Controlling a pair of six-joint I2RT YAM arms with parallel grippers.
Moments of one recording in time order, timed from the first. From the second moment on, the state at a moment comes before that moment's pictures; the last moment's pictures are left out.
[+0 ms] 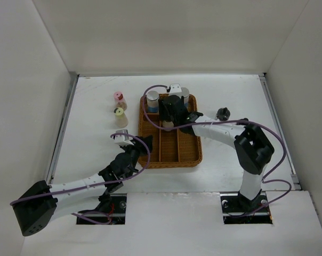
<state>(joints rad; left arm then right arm) -0.94 0.89 0.16 0.70 -0.70 -0.64 0.79 1.84 1.33 -0.03 0.46 0.37</state>
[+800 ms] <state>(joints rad) -0.94 0.89 0.16 0.70 -0.70 -0.65 0.59 1.27 0.92 0.03 0.54 0.43</state>
